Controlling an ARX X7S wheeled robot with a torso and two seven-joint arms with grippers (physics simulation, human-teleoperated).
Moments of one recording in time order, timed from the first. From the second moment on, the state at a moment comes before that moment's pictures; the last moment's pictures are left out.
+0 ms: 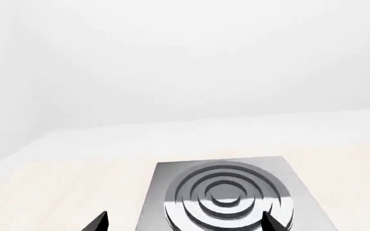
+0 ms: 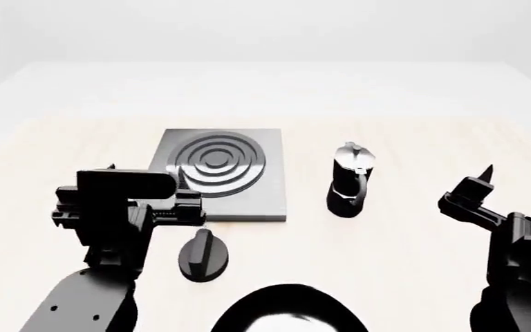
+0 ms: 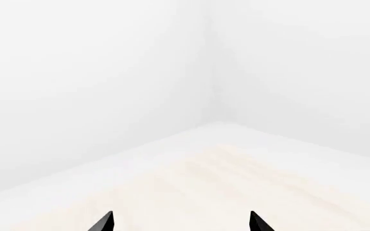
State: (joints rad) left arm -0.38 -0.16 0.09 0.64 -0.16 -0.99 -0.21; right arm 0.28 0.18 0.31 -0.61 0.31 0.79 0.41
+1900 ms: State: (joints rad) left arm -1.07 -0.62 0.65 -0.55 -1.57 -1.23 -0.67; right arm 0.27 0.22 0.25 -0.61 0.36 0.78 0.45
